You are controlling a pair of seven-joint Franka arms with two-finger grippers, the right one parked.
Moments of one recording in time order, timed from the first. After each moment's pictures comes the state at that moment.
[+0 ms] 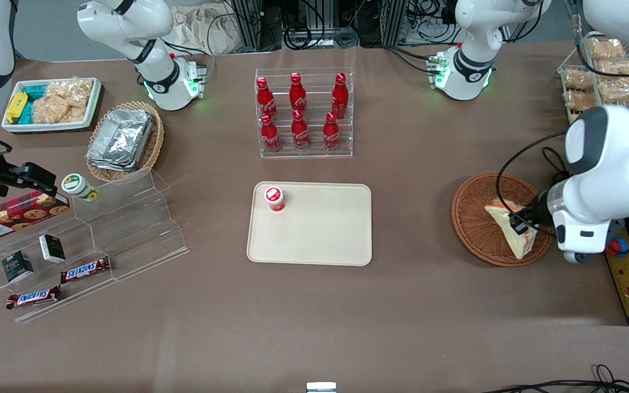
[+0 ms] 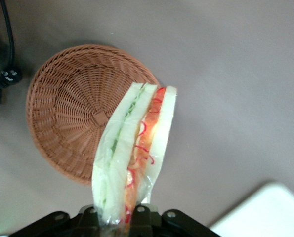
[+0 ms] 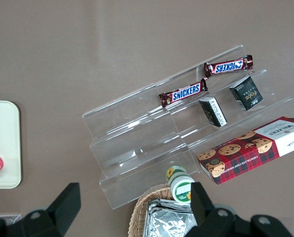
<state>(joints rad) 0.18 0.30 -0.34 -1.55 0.08 1.70 -0.76</state>
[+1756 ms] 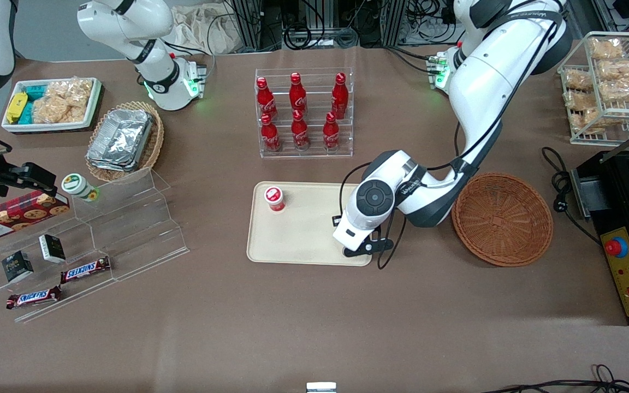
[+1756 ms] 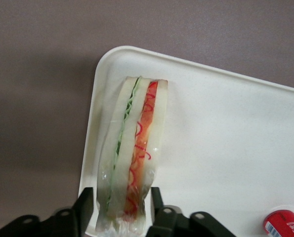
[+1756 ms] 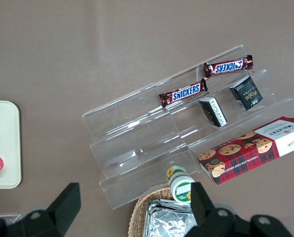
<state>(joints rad) -0.18 0.80 -0.58 -1.43 0.32 2.03 -0.97</state>
